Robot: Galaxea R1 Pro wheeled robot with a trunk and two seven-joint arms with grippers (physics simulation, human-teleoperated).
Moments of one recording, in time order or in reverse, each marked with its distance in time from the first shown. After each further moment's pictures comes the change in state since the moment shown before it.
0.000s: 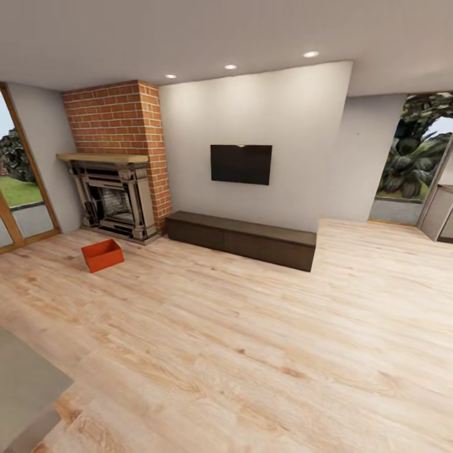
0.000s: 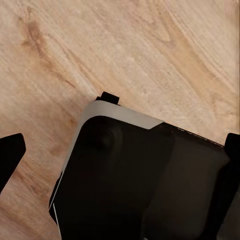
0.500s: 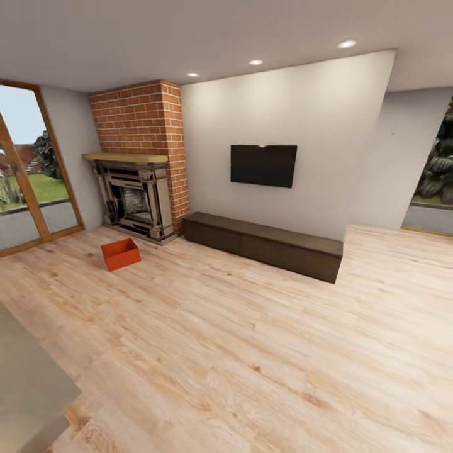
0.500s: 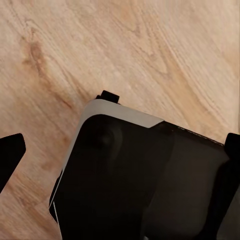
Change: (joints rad) left arm 0.001 0.000 0.000 0.000 0.000 0.005 0.000; right arm 0.000 0.000 -0.003 0.000 0.000 0.000 -0.001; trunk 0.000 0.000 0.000
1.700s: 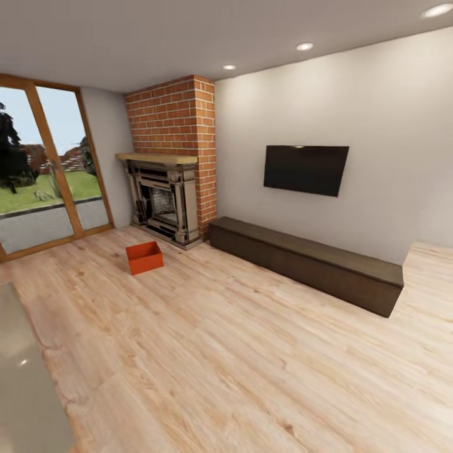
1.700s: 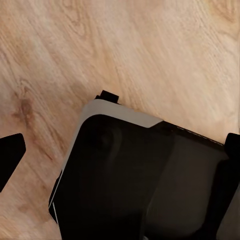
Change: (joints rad) left arm 0.000 -0.001 -0.001 0.000 0.000 -0.001 0.000; right arm 0.000 0.000 0.001 0.000 0.000 0.000 -0.001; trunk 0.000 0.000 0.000
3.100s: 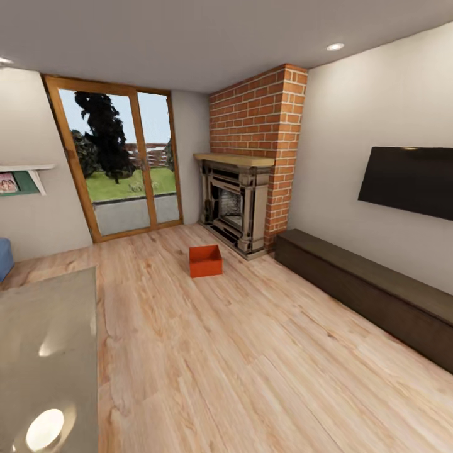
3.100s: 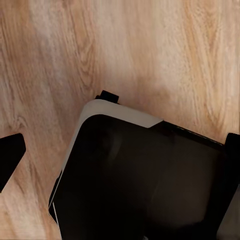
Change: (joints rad) left arm 0.000 0.000 0.000 0.000 0.000 0.000 0.000; right arm 0.000 0.000 -0.001 0.000 -0.001 0.000 0.000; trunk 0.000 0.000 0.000
